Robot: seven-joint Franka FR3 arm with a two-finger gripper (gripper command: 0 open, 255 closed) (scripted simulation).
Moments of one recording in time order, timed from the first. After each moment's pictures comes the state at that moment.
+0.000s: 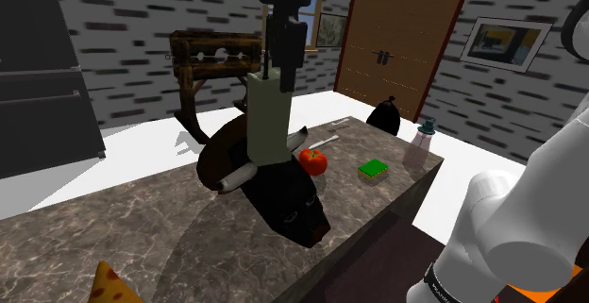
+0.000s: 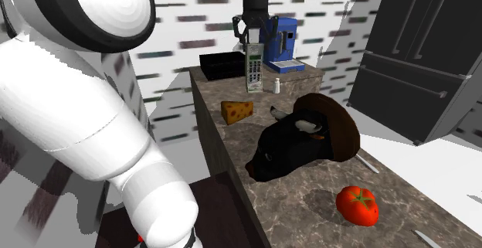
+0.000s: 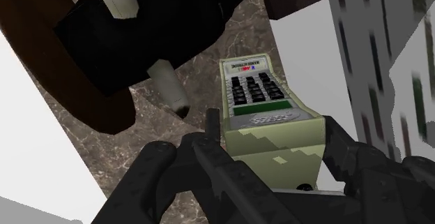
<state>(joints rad) 0.30 -0.26 0.27 -1.69 0.02 1.40 -0.52</state>
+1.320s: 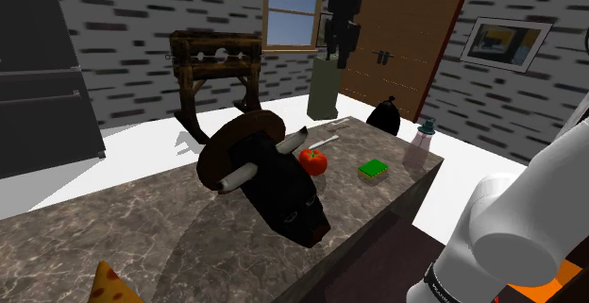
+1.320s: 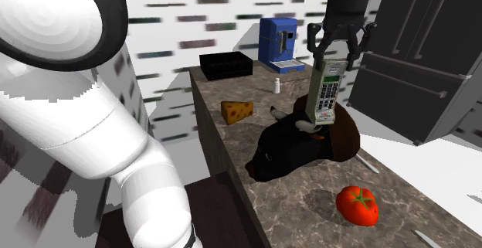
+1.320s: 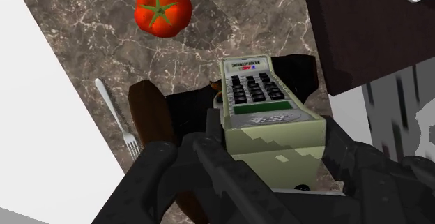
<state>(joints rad) 0.13 -0.29 -0.08 -1.73 -0.09 1.43 -1.03</state>
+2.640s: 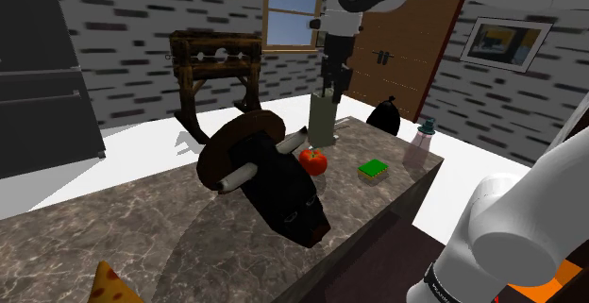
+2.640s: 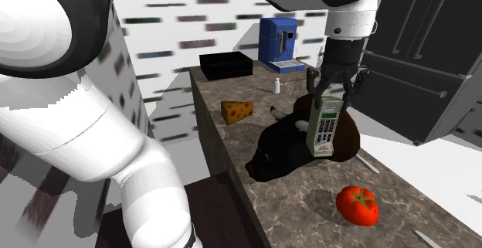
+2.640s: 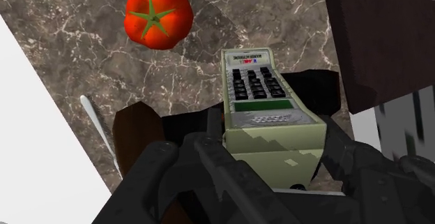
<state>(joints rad) 0.12 -0.34 -0.10 -2.03 -0.10 1.68 -1.05</state>
